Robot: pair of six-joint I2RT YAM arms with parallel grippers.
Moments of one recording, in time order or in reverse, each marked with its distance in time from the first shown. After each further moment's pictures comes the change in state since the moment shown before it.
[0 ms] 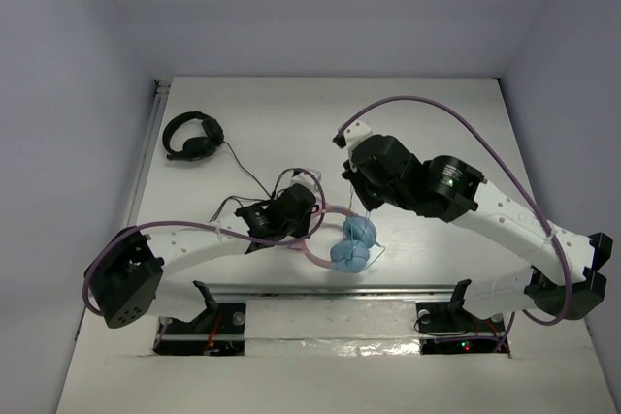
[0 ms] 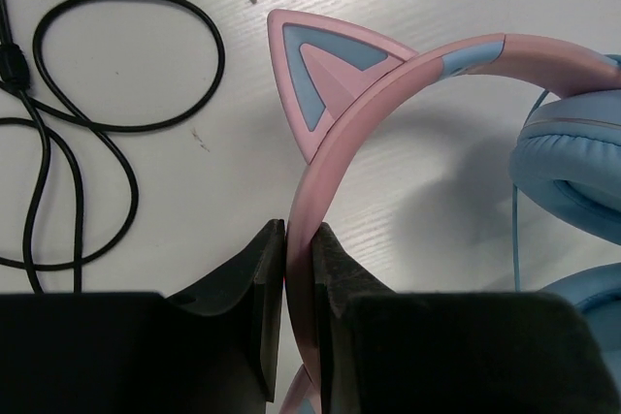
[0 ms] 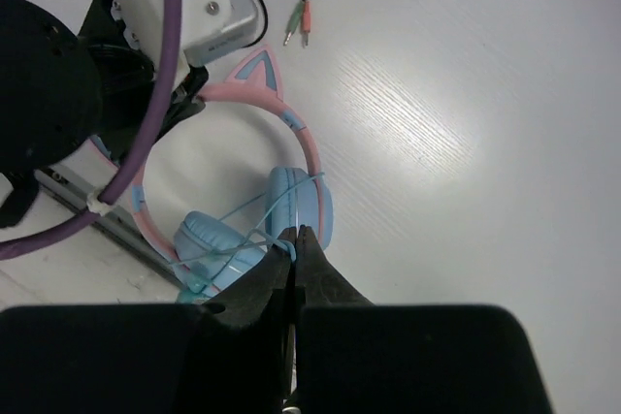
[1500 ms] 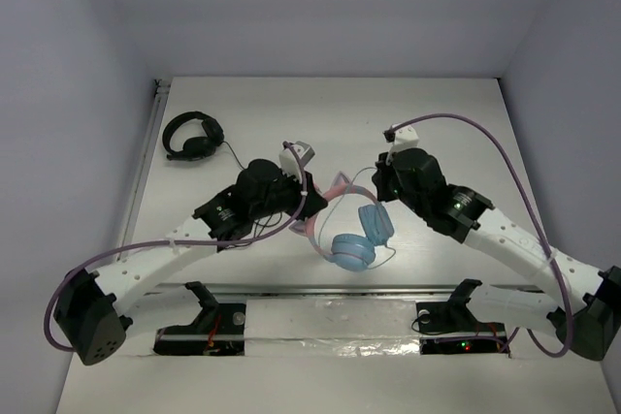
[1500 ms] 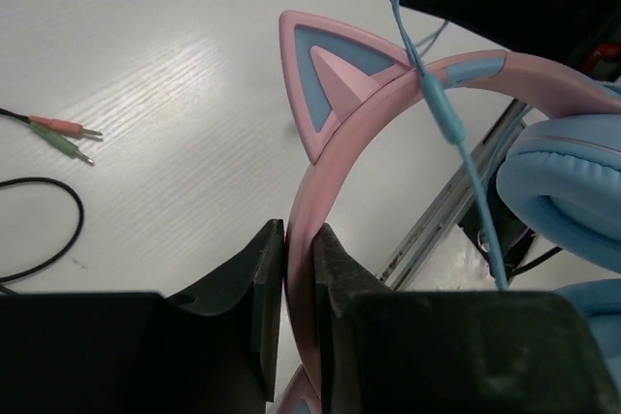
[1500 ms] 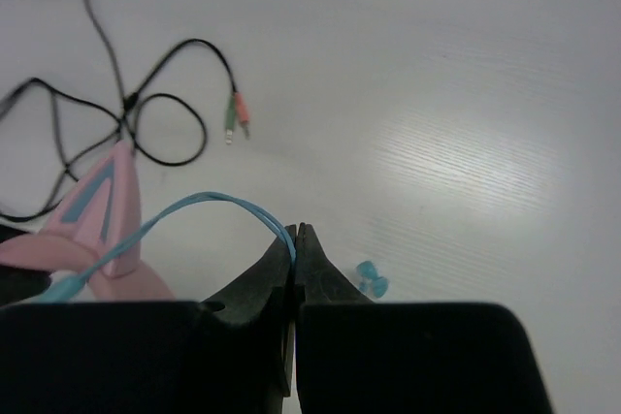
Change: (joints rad) left arm 0.126 -0.238 0.064 0.105 0.474 0.064; right arm -0.265 -0.233 -0.586 0.597 -0.013 0.126
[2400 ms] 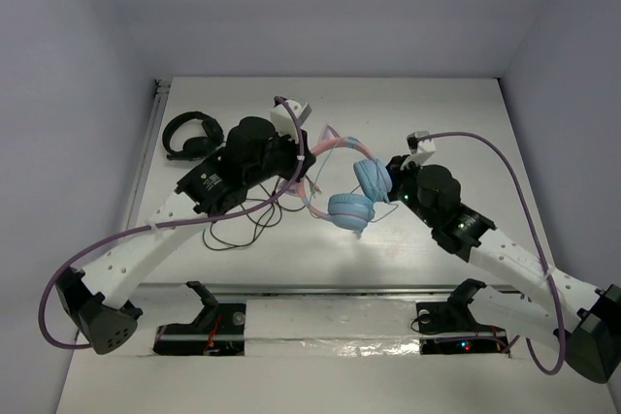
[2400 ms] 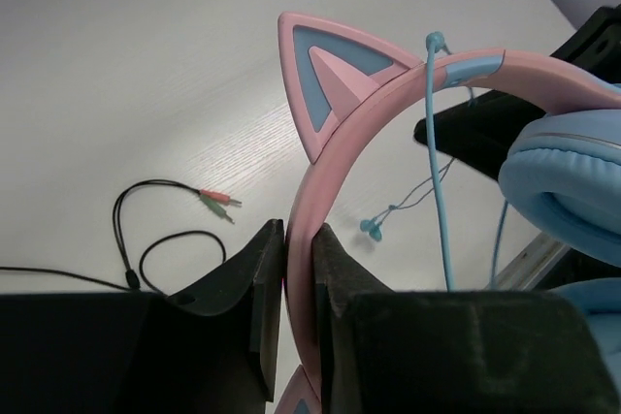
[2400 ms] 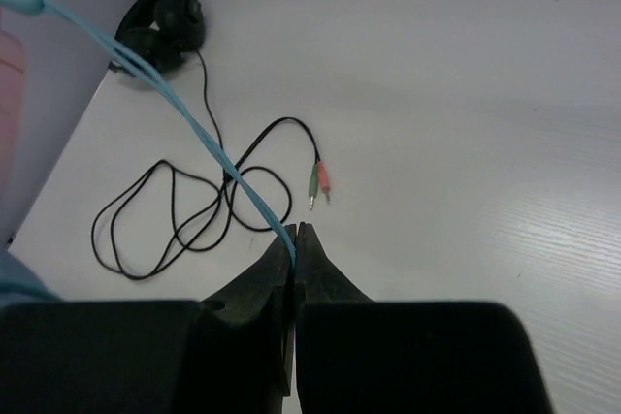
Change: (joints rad) left arm 0.045 0.082 0.444 -0.322 -0.196 0.181; right arm -0.091 -0.145 -0.313 0.492 -0.218 0.149
